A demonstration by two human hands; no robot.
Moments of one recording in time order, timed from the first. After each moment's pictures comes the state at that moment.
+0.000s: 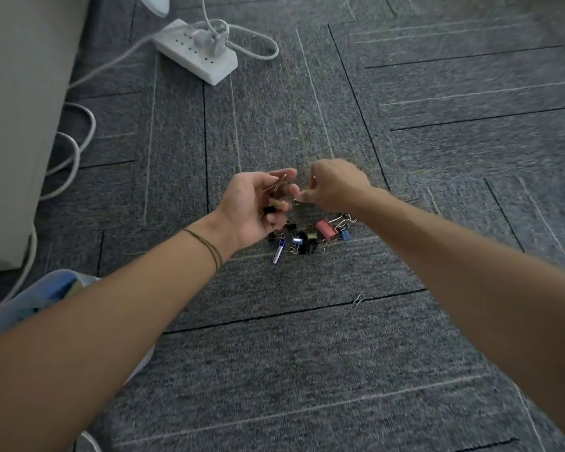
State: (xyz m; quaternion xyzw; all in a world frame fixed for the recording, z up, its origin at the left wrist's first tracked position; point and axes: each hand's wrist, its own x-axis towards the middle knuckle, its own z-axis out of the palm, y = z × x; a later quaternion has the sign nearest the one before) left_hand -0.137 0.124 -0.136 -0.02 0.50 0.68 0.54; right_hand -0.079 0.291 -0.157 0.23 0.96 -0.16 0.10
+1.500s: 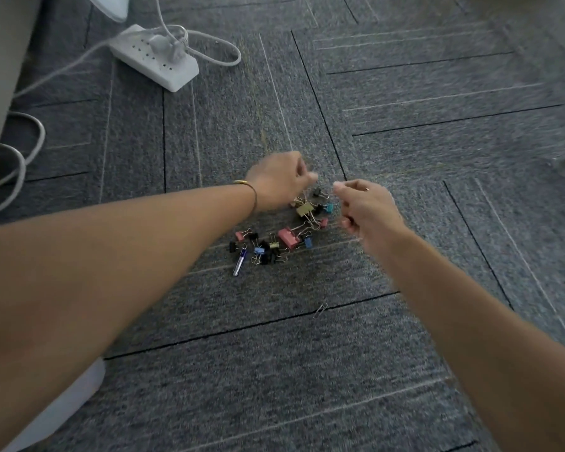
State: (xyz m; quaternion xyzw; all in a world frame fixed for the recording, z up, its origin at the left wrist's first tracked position) left_hand -0.136 0.240 -0.151 0.42 0.86 0.19 0.23; right_hand 0.018 0.315 -0.135 0.47 0.58 -0.66 -0.10
